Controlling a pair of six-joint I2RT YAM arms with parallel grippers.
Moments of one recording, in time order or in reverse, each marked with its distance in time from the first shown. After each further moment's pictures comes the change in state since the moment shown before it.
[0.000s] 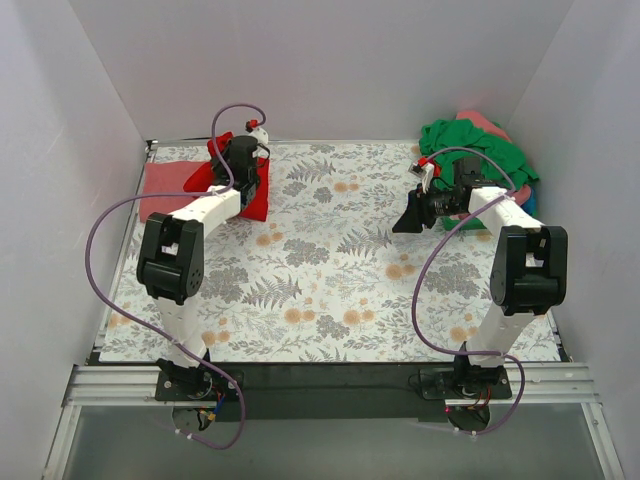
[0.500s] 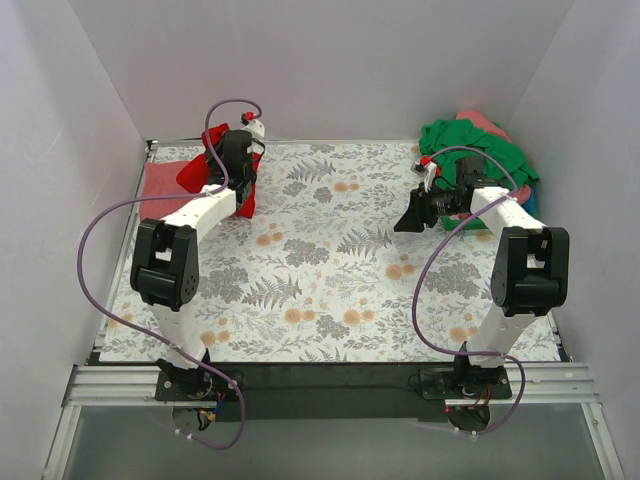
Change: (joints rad) left arm 0.014 -0.054 -0.002 0.025 -0.004 0.046; right arm -0.010 -0.009 0.000 0.000 0.000 0.000
